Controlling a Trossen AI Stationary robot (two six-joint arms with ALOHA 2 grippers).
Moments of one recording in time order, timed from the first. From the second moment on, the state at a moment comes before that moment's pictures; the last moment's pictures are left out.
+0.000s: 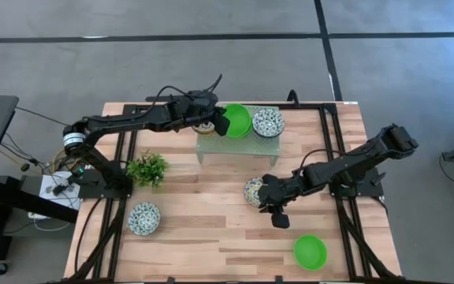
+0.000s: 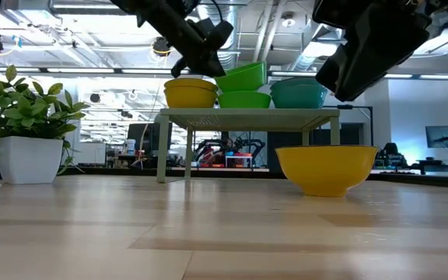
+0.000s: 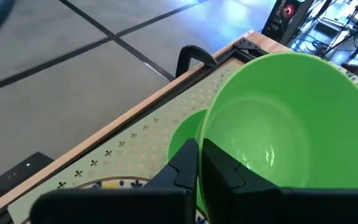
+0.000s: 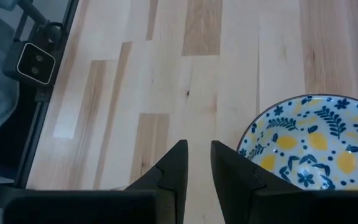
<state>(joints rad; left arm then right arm) 0.33 1.57 1.25 -0.18 -0.26 -0.24 0.34 1.42 0.84 -0.28 -0.05 0.32</state>
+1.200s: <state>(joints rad) 0.27 1.57 1.25 -0.16 -0.18 -0.05 0.34 1.42 0.84 -0.28 -0.06 0.31</state>
